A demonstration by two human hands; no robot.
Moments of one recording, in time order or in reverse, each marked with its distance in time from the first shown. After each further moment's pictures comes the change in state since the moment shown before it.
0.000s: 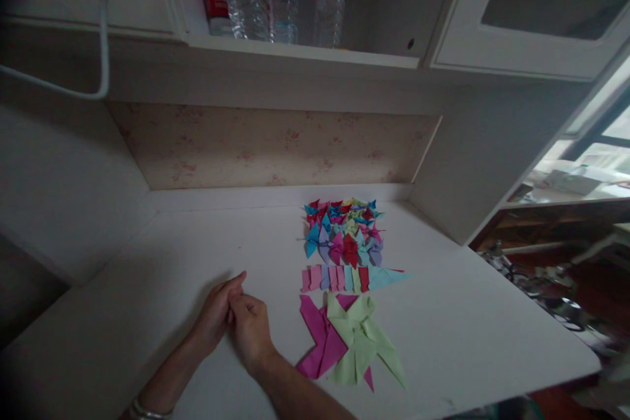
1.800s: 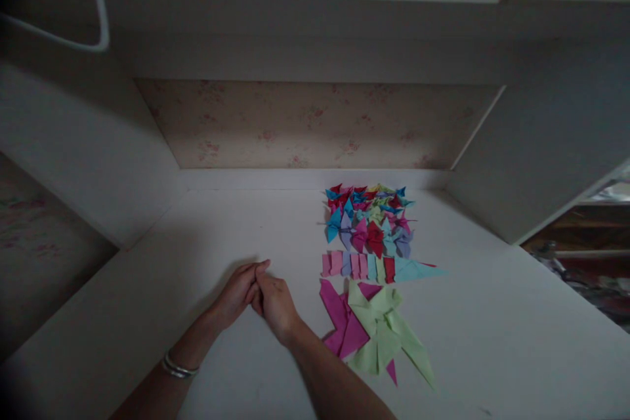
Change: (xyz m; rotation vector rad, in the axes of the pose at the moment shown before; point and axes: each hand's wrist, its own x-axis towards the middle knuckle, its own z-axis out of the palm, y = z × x) left_hand 0.001 -0.010 -0.007 0.022 -0.181 -0.013; right_hand 0.005 0.003 -0.019 0.001 -0.179 0.124
